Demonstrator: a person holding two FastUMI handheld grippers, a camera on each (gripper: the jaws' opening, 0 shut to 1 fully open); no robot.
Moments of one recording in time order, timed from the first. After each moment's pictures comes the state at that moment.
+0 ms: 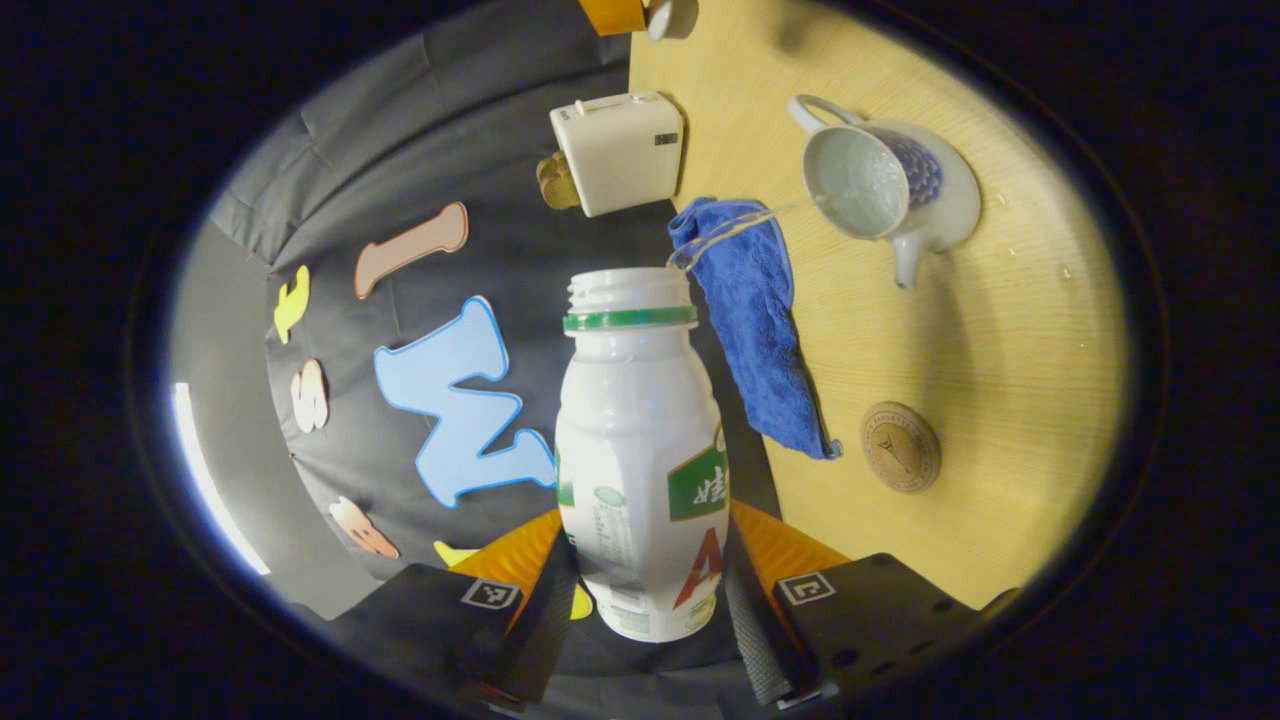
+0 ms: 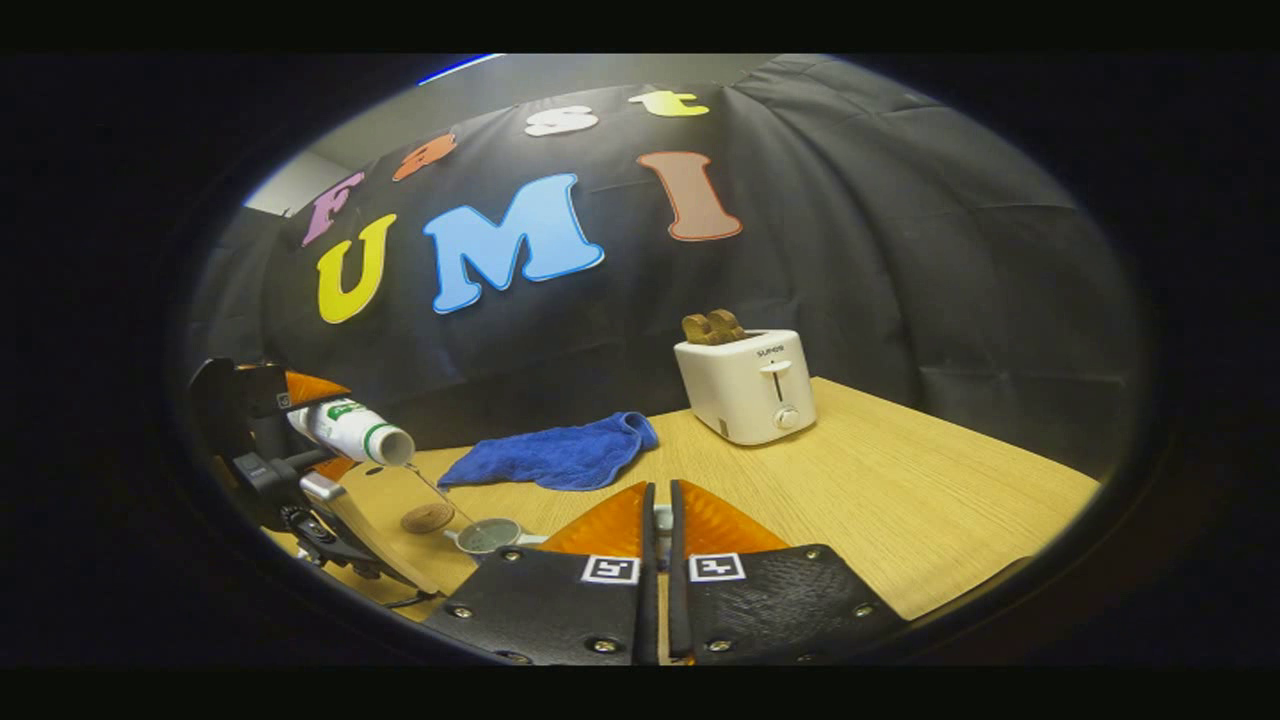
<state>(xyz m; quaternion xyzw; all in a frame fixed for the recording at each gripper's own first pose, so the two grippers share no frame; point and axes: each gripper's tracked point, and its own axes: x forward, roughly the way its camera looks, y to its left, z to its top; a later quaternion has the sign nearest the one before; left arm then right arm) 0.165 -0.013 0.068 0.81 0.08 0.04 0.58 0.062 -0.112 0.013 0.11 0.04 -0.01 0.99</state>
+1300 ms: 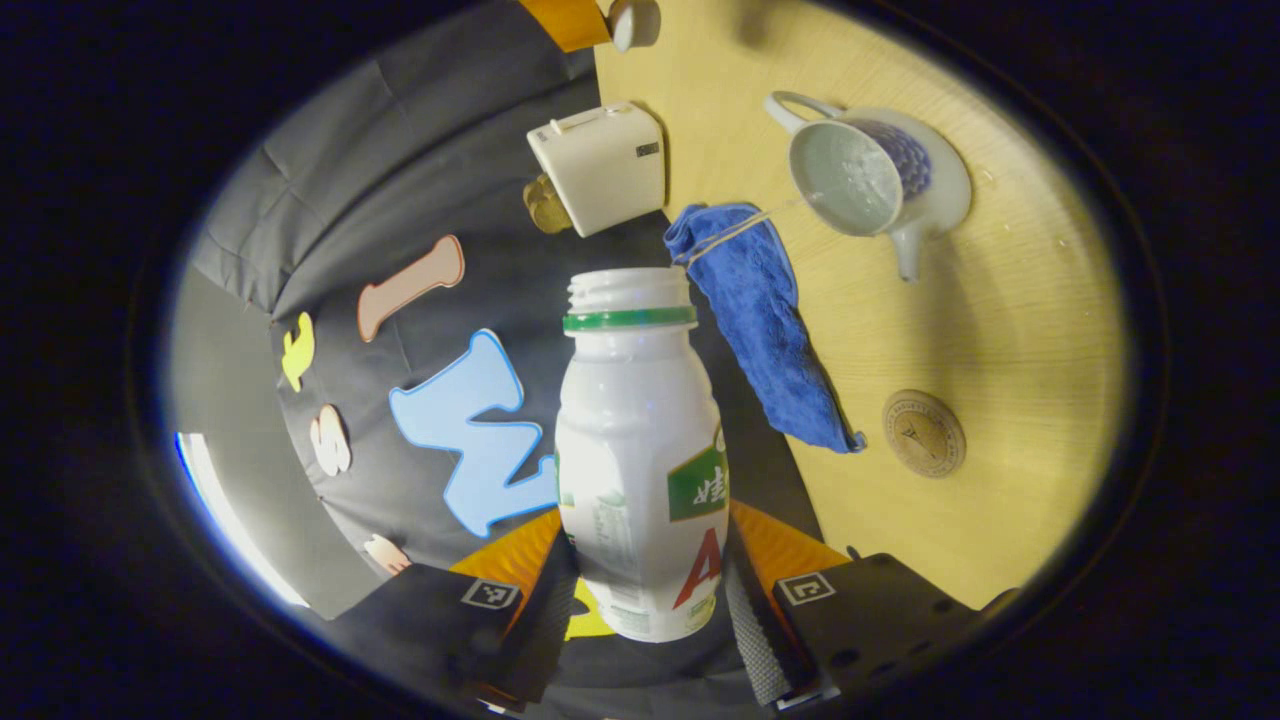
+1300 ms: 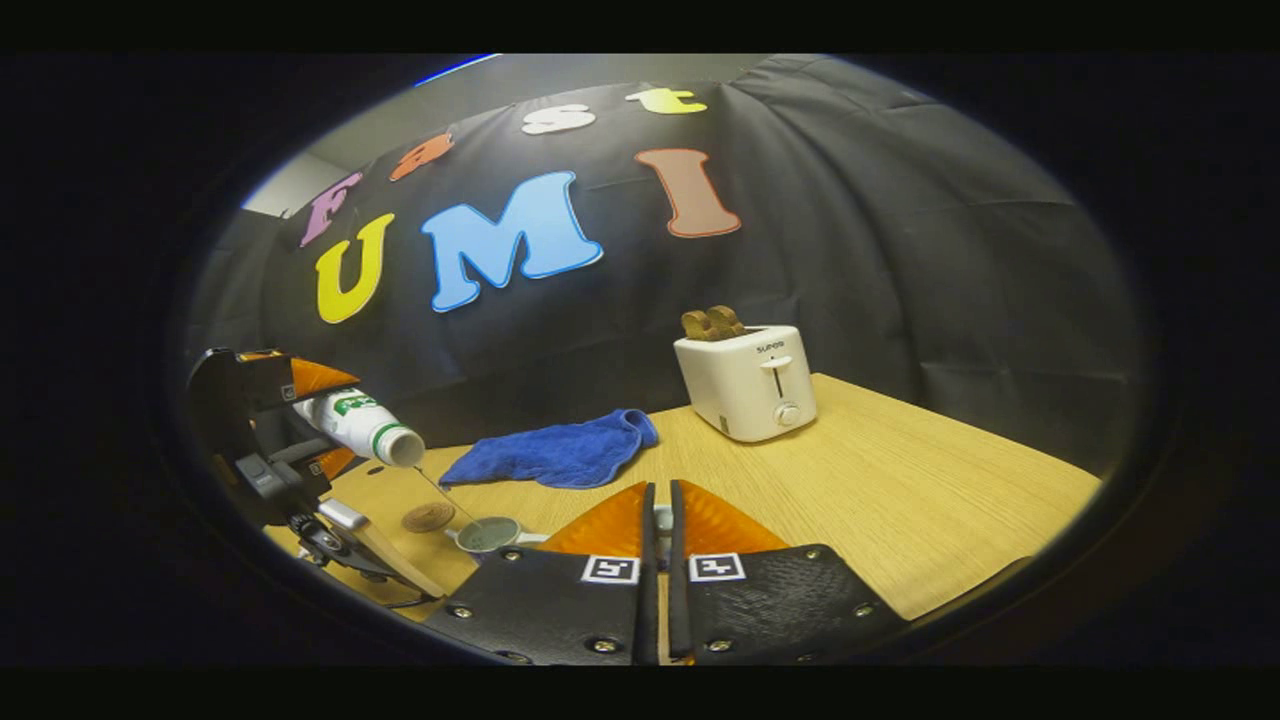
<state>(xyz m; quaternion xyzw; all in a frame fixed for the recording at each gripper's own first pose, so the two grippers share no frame) 0.172 -0.032 0.075 0.84 0.06 0.03 0.53 0.064 -0.112 0.011 0.12 0.04 -0.01 0.99</state>
